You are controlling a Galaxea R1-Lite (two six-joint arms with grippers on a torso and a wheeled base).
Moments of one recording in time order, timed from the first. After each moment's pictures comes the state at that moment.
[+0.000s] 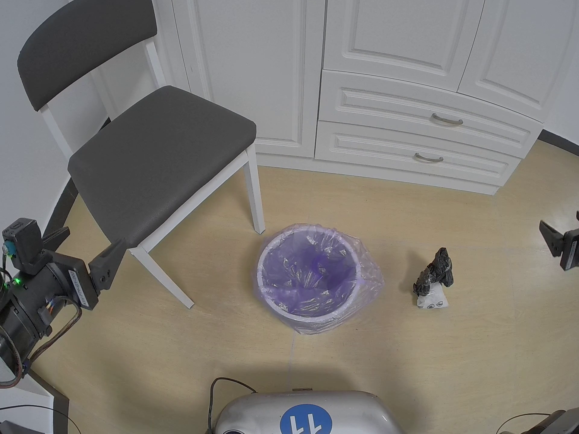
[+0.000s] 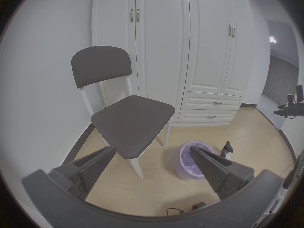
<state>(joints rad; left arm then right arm) -0.51 1.09 -0.43 -0.54 0.41 -0.02 -0.05 1.03 -0.49 -0.44 -0.15 -0.22</state>
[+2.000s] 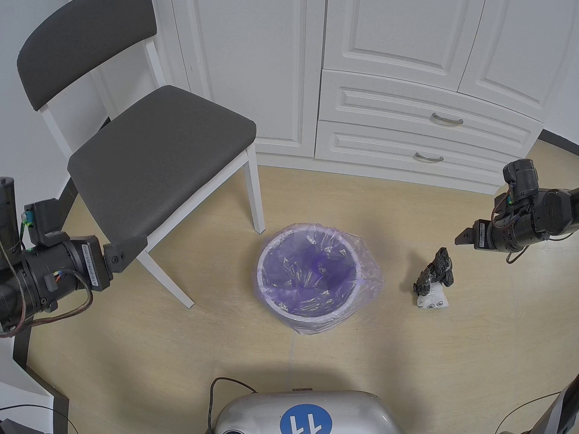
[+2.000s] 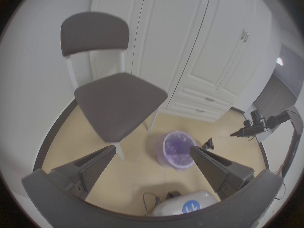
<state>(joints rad) -0.38 1.19 -0.63 -0.23 0.13 -0.23 0.02 1.84 -1.11 0.04 -0.06 0.16</state>
